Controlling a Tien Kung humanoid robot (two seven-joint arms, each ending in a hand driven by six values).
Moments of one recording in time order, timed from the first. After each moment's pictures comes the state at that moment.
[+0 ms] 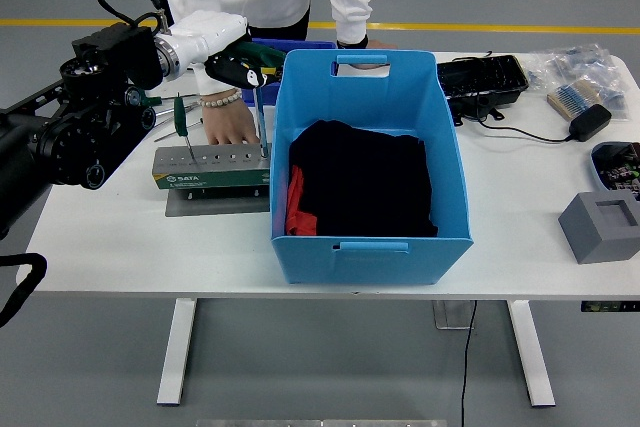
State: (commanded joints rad) left arm -1.05 0.21 -0.78 -0.69 1.99 -0.11 -0.09; right arm 0.09 -0.13 0.23 0.19 0.16 -0.21 -0.10
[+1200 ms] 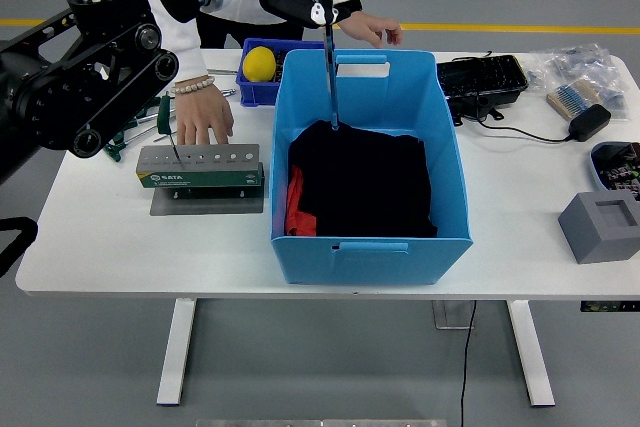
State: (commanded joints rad) left arm -1.15 0.23 -0.72 -1.08 1.86 -0.18 -0.01; right arm 0.09 -0.13 0.22 0.19 0.17 -0.20 -0.10
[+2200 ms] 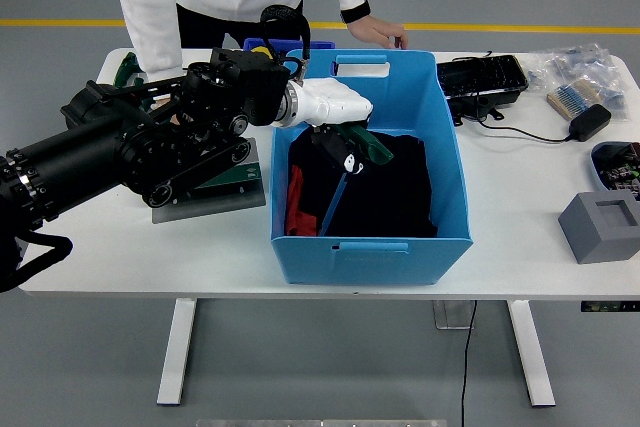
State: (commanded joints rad) left arm -1.23 0.09 -0.28 -0.86 1.73 -0.32 -0.07; right arm 0.10 -0.14 0.23 0.19 0.15 -0.21 -0.10
